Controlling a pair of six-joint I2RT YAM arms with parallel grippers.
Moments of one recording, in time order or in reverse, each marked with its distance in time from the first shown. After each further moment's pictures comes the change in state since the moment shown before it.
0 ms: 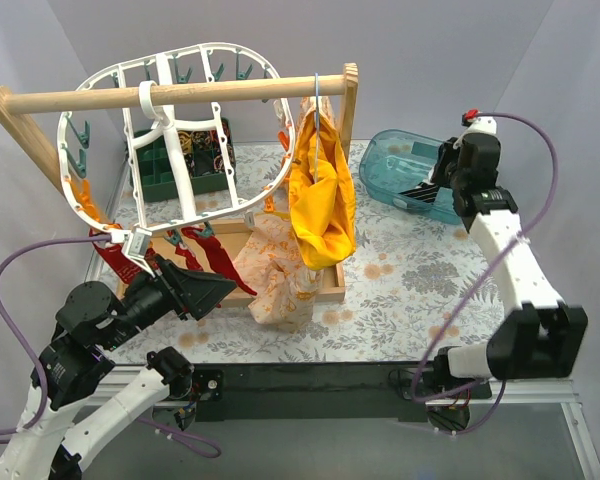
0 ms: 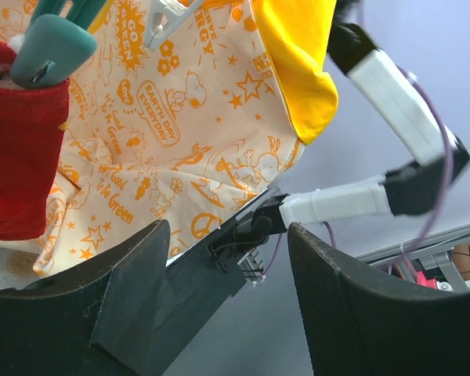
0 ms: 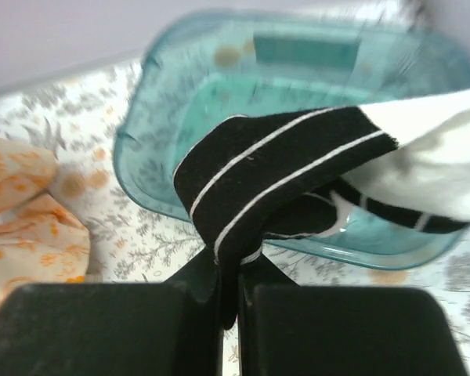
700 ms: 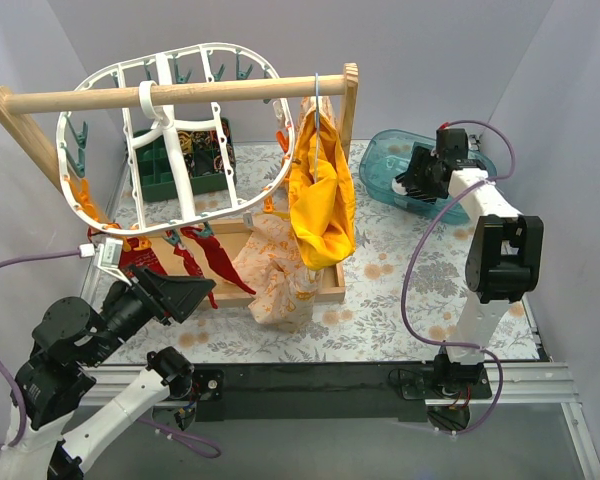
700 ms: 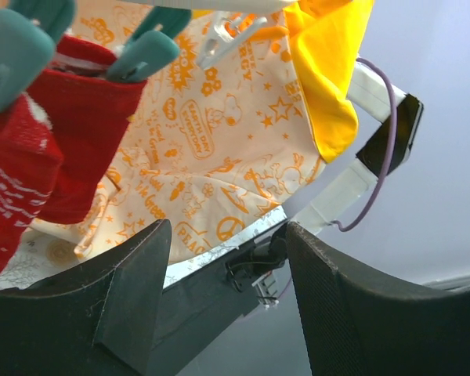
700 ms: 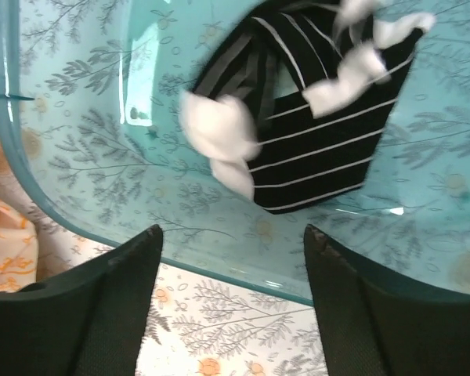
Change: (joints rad) left arm 0.000 -0.053 0.072 -0.129 -0.137 -0.015; right arm -0.077 0.584 0.257 -0.161 -0.184 0.139
